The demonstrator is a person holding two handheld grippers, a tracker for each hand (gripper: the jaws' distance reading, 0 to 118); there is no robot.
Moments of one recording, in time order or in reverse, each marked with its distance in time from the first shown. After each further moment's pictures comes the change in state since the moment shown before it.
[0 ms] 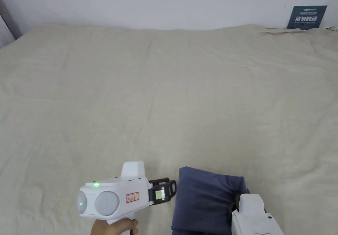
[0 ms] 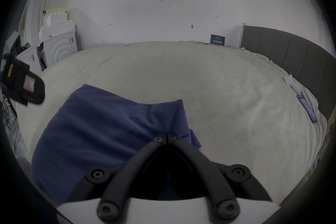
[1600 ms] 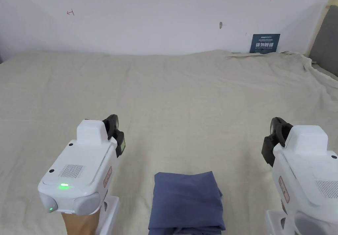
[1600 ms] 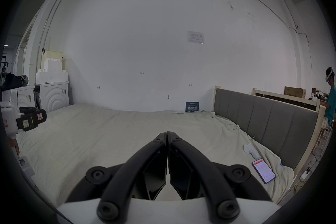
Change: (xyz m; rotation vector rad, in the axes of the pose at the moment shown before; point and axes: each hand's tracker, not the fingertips) left arm 0.074 0.020 0.122 0.857 0.301 -0.388; right arm 0.075 0.162 0.184 0.480 -0.135 -0.013
